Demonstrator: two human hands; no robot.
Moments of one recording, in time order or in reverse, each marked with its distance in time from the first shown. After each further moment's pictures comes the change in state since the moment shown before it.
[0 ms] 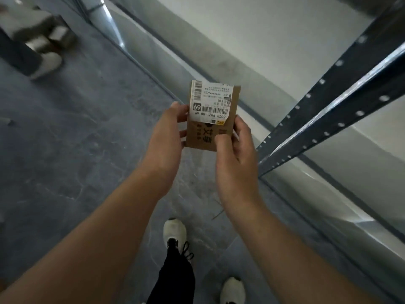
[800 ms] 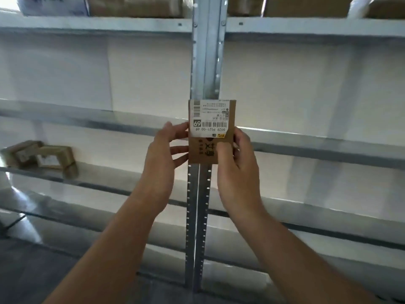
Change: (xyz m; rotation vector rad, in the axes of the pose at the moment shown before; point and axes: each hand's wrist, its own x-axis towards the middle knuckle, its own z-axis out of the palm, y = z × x) left_hand -0.366 0.478 -0.015 -0.215 -0.593 0.674; right_hand -0.305 -0.532 -0.135 -0.039 0.604 -0.648
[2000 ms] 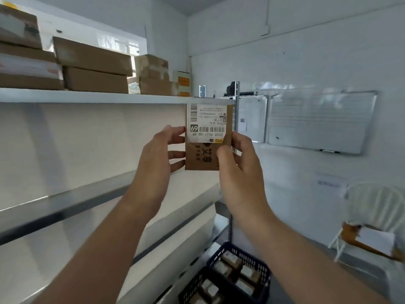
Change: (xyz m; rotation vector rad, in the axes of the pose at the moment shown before) left_hand -0.206 0.137 0.531 -0.303 -0.967 0.025; right_hand -0.079 -0.165 -0.549 -0.441 0.923 -0.106
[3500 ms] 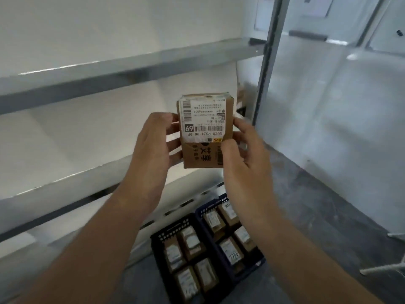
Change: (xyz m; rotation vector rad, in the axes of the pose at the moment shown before) left_hand 0.294 -0.451 0.351 -0.016 0.313 -0.403; right_hand 0.360 0.541 -0.154 -0.003 -0.311 0.383
